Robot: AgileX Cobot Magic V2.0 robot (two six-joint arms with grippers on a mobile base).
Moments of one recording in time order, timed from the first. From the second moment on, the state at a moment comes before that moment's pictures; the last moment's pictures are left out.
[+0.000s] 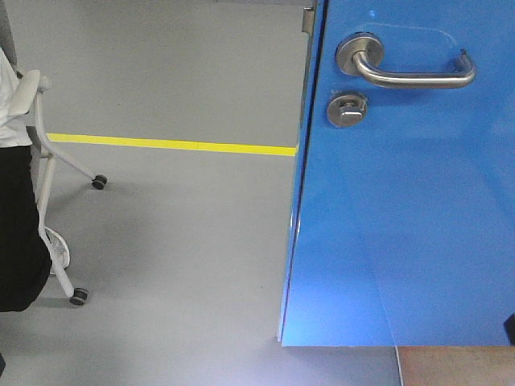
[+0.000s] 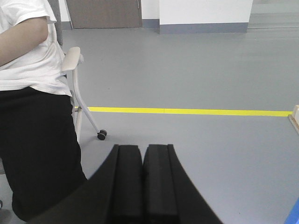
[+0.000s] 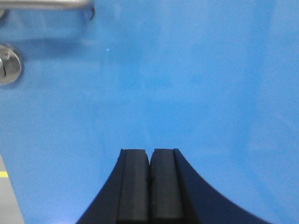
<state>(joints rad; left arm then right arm) 0.02 -0.01 0.03 0.07 0.35 -0.05 -0.09 0.03 0.01 -0.01 0.14 0.01</state>
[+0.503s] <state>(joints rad) 0.02 -0.01 0.03 0.07 0.36 -0.05 -0.10 -0.01 0.03 -0.04 0.14 0.02</state>
